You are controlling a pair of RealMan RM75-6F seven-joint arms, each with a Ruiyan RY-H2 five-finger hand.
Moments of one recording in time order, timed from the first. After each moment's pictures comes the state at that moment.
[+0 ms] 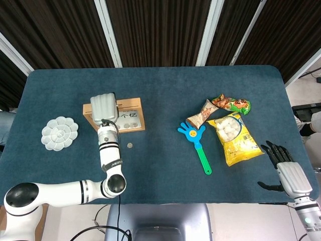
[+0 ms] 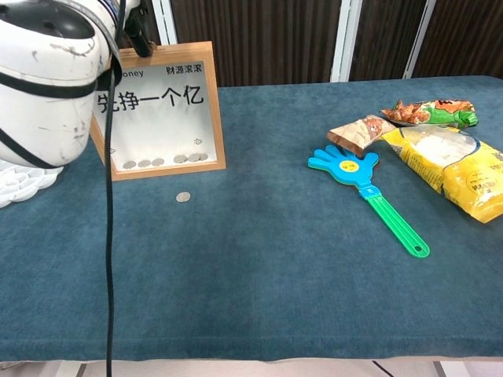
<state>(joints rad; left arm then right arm) -1.16 -1.73 -0.61 -1.44 0.39 1.53 1.13 0.14 -1.01 0.00 -1.66 -1.54 1.34 0.14</state>
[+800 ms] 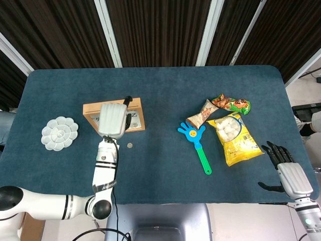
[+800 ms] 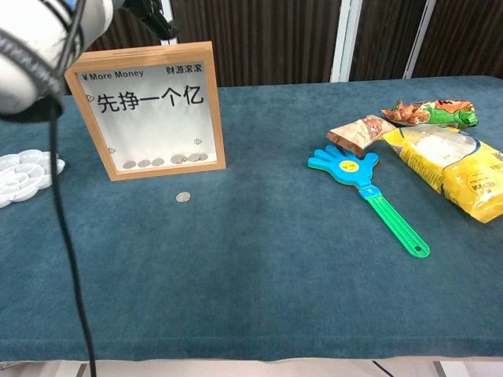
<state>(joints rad) -1.04 -1.61 -0.40 -1.79 0.74 1.57 0.96 0.13 -1.01 0.00 -1.66 -1.54 1.35 0.13</state>
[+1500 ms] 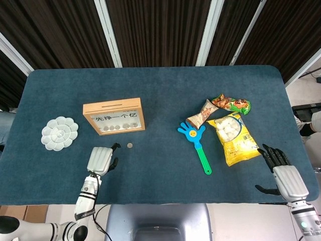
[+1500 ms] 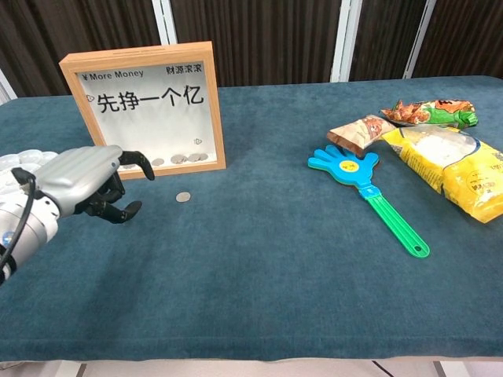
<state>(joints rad) -0.68 -1.76 -0.02 -1.41 1.00 1.37 0.45 0.12 -1.03 -0.02 -1.68 -1.56 1.36 0.07</state>
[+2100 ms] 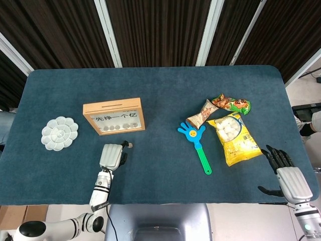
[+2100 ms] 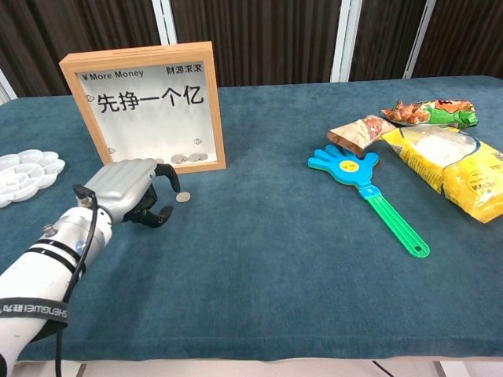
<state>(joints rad) -0.69 -2.02 -0.15 -1.00 1.09 1.23 0.36 0.11 -1.02 -0.02 -1.67 -1.57 1.39 0.09</state>
